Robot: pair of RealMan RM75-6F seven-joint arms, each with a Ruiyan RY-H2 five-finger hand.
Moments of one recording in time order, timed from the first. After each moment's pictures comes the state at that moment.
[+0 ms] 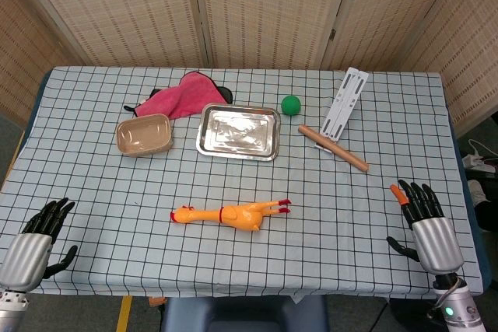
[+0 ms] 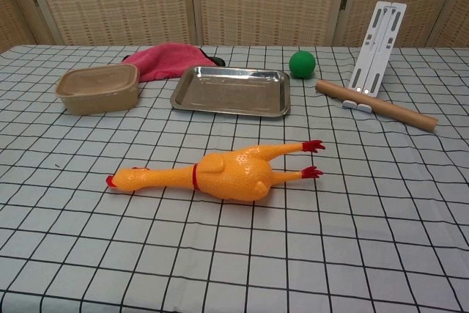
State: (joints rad) left arm -0.09 -1.11 0.03 -1.66 1.61 1.50 0.05; right arm 0.09 -1.28 0.01 -1.49 -1.67 1.58 -0.05
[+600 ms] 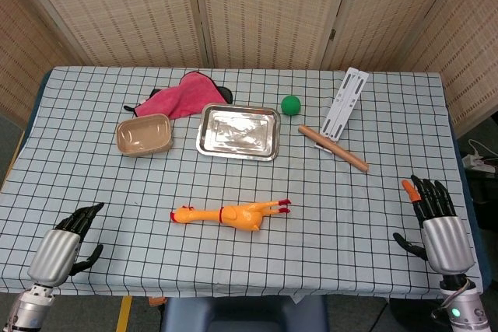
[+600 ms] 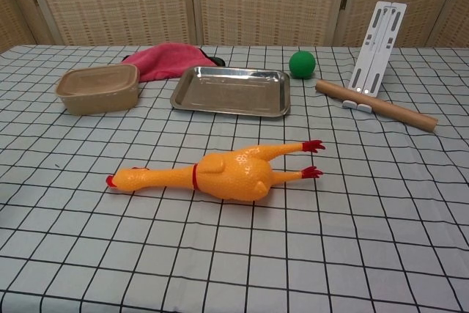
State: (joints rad) left arm -0.13 -1.20 0.02 -1.64 1.67 1.46 0.07; right arm 0.07 -1.25 0.04 -1.55 -1.66 1.61 -0.06
